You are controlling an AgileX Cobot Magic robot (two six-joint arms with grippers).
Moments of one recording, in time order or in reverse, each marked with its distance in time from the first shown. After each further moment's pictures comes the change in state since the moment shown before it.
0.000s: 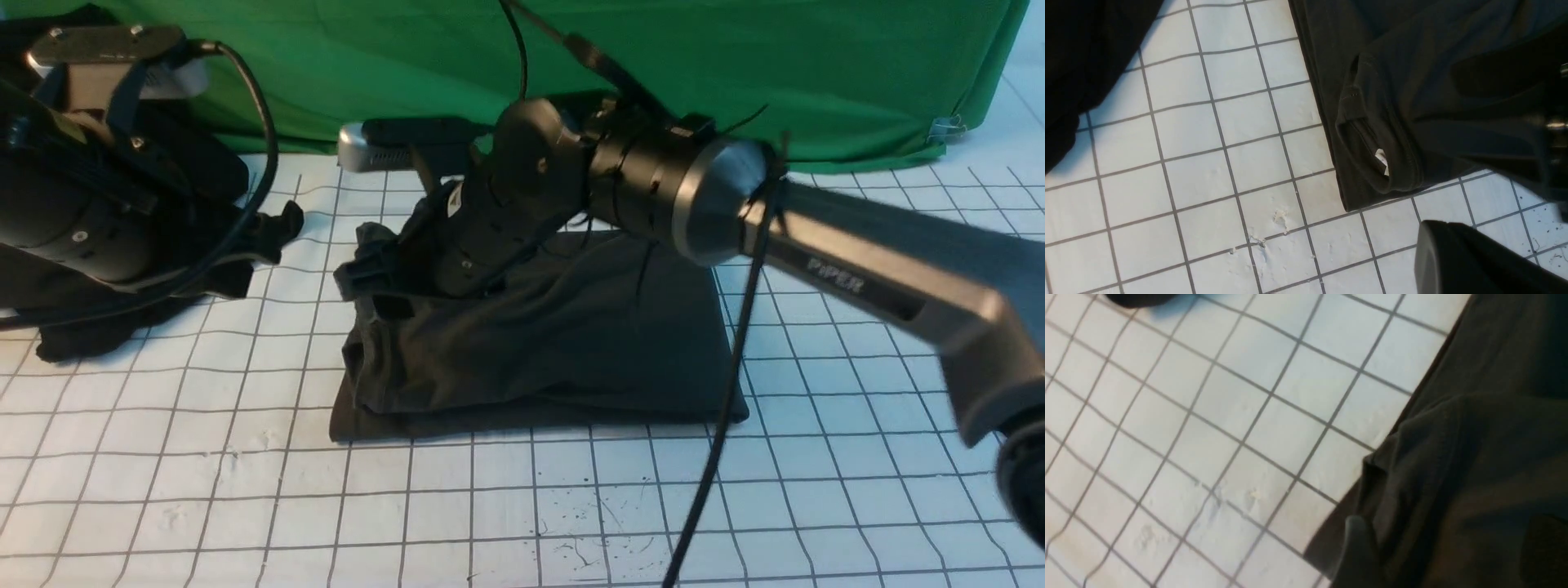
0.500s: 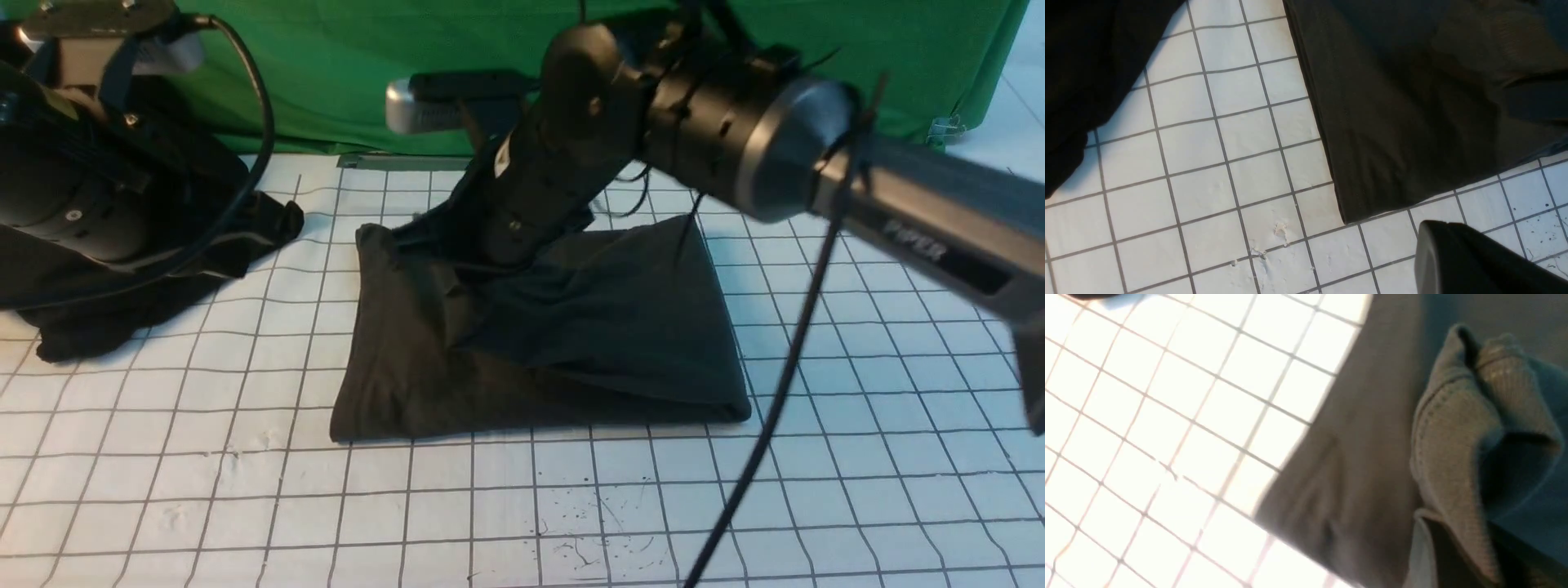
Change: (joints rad) right arm -0.003 -0.011 0.002 -0.091 0.065 0.125; left arm 0.000 0.000 -0.034 0.002 0.006 0.000
